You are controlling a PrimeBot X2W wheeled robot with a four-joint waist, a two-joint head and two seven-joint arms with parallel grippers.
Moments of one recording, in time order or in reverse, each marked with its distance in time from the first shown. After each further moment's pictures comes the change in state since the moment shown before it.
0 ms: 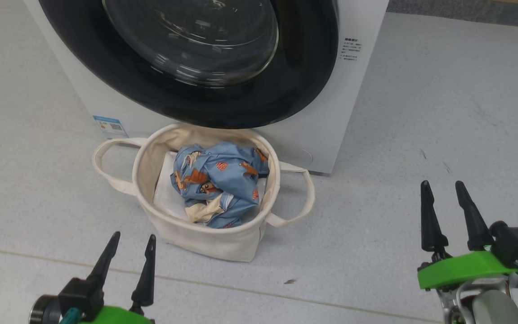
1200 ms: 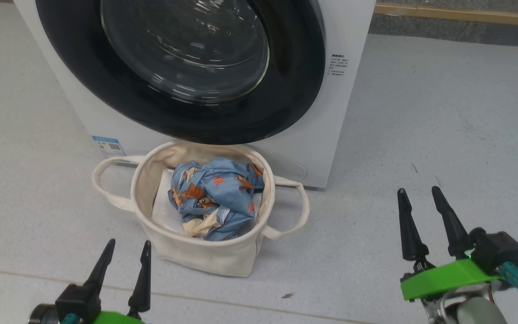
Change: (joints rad) left arm 0.015 -0.020 0.036 0.011 0.015 -0.002 0.000; right arm 0.026 0.000 0.086 -0.036 0.001 0.000 0.000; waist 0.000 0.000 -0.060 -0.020
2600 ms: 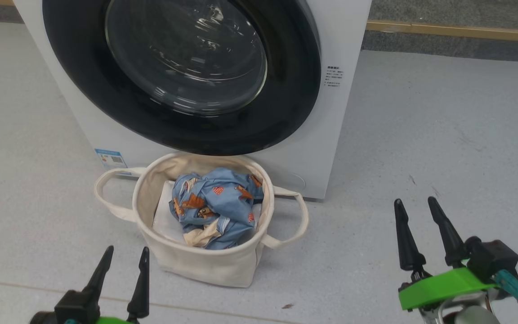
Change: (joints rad) left arm 0.022 -0.011 0.018 0.005 0.009 -0.007 0.000; right arm 0.028 0.000 0.009 0.007 0.000 0.000 0.000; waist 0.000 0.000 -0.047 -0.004
